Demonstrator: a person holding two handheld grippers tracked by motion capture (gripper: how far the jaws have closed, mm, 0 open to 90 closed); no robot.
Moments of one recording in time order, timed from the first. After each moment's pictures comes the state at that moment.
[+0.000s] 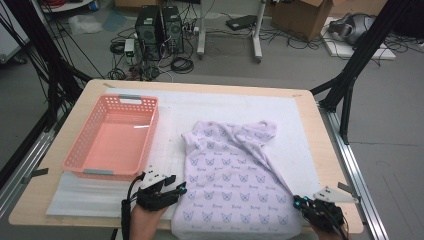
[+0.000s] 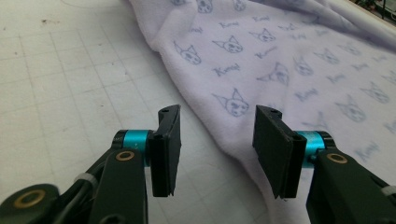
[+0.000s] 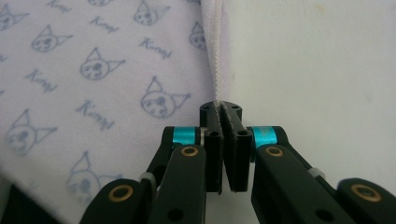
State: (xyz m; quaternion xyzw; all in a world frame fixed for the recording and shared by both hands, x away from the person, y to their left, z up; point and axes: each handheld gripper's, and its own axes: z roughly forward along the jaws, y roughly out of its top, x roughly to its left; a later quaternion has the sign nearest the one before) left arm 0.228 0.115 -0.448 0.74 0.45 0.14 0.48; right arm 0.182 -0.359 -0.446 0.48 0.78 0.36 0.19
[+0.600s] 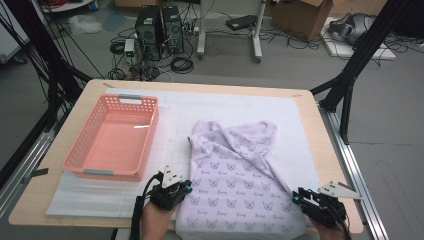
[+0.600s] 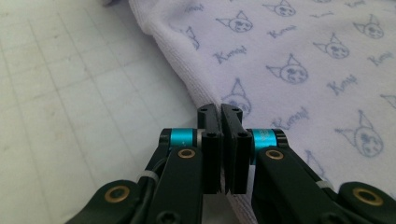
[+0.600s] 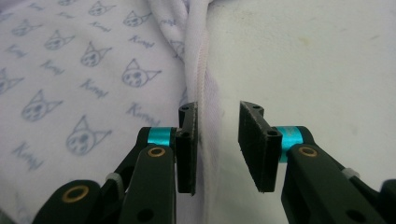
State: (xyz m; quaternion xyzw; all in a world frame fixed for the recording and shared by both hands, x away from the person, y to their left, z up) left arm 0.229 0.085 -0.452 0.79 0.43 0.15 0.42; right arm 0.195 -0.360 -0.437 0.49 0.75 0.39 0.19
